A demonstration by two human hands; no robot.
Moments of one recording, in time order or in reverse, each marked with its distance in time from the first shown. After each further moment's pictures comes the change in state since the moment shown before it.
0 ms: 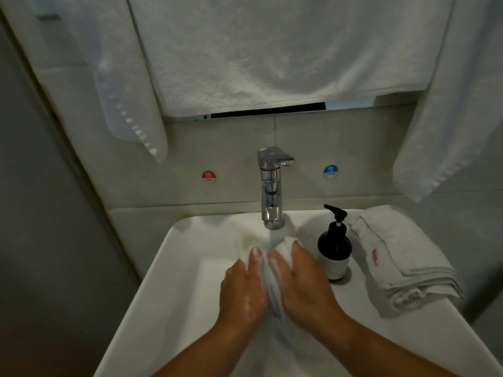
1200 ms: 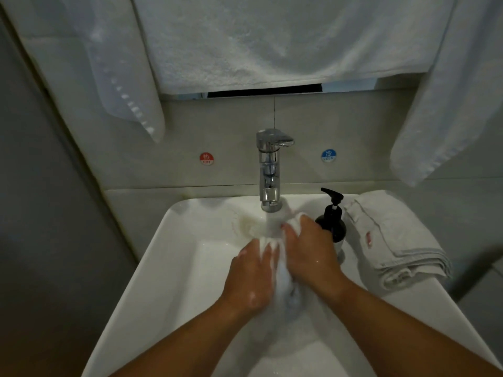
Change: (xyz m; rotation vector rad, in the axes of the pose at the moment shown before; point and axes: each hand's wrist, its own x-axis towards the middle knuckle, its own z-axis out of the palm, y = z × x) left_hand -0.003 -0.008 0.007 0.209 -0.125 0.233; right_hand 0.026 0.010 -0.012 -0.218 0.024 0.137
